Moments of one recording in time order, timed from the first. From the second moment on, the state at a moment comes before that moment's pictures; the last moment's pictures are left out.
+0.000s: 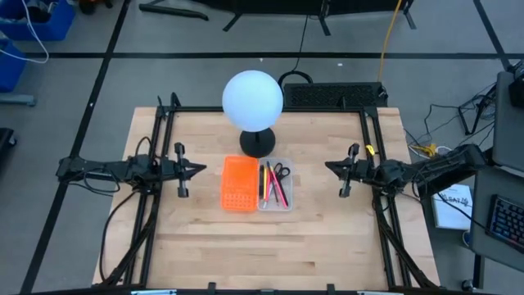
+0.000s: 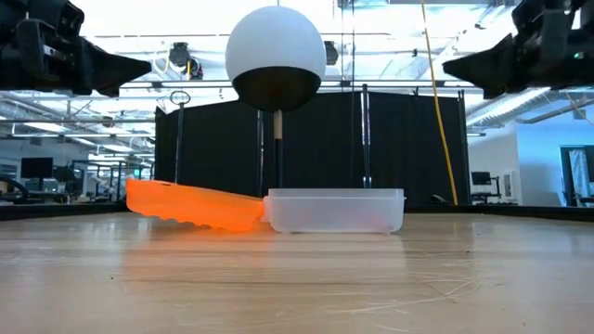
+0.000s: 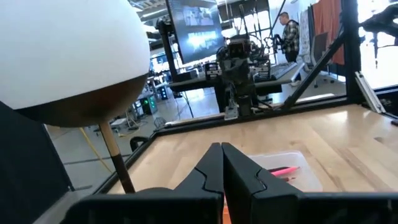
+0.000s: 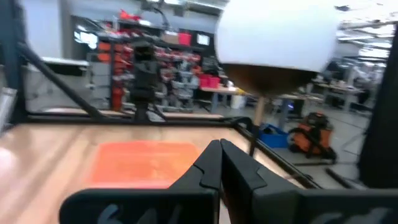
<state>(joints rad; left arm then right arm) -0.08 0.16 0.01 0.26 -0.18 0.24 0.22 0.42 0.02 0.54 0.47 -0.17</state>
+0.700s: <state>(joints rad) -0.08 0.16 0.01 0.11 -0.01 0.25 0.15 0.41 0.02 0.44 0.17 -0.09</state>
